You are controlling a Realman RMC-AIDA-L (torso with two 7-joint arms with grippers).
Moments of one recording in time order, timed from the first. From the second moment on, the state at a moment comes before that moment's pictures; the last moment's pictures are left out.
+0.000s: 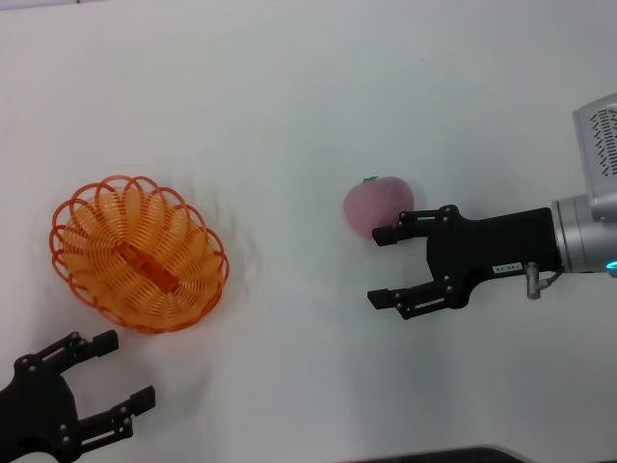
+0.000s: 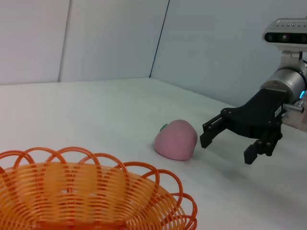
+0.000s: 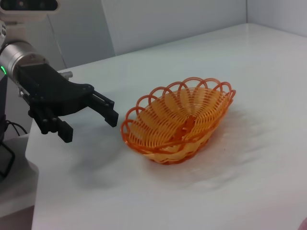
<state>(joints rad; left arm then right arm) -0.15 -2.16 0.35 0.63 2.28 1.78 -0.93 0.48 2.09 -0.78 -0.54 -2.16 -1.54 1.13</state>
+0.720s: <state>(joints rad) -0.17 -2.14 0.21 0.63 2.28 1.80 -1.23 0.49 2.09 -0.78 -0.54 -2.17 -1.54 1.13</state>
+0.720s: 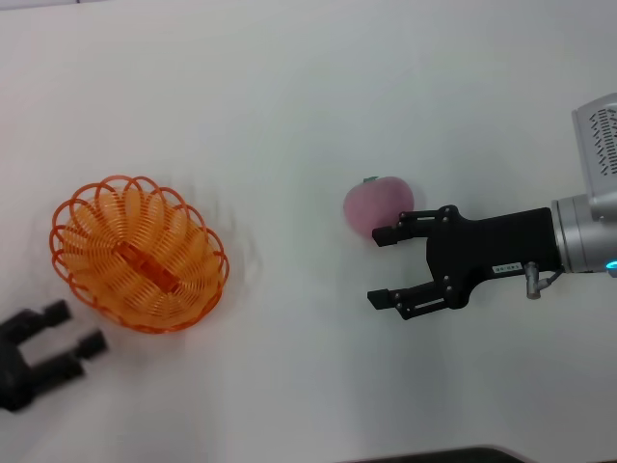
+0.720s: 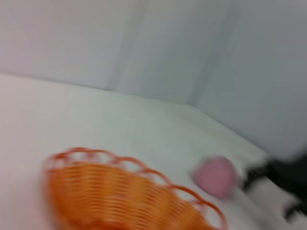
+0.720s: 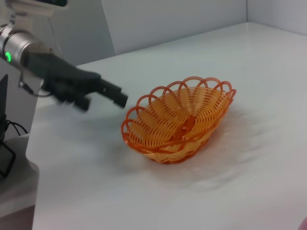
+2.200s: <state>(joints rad) -0.67 -2.03 0.71 0.97 2.66 1.56 -2.20 0.50 2.09 -0.78 -0.55 -2.17 -1.53 1.15</state>
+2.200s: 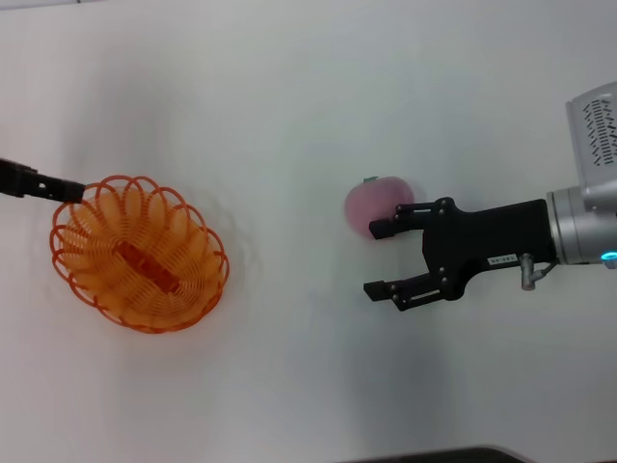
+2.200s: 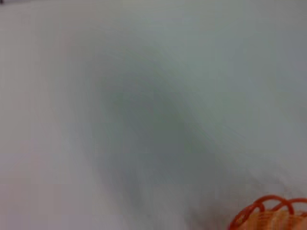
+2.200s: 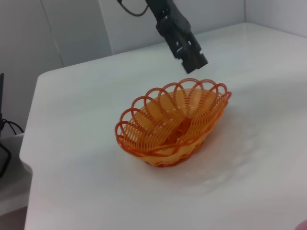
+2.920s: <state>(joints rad) -0.76 -2.07 1.00 0.93 2.78 1.50 -2.26 0.51 2.09 -0.79 -0.55 -2.17 -1.53 1.16</state>
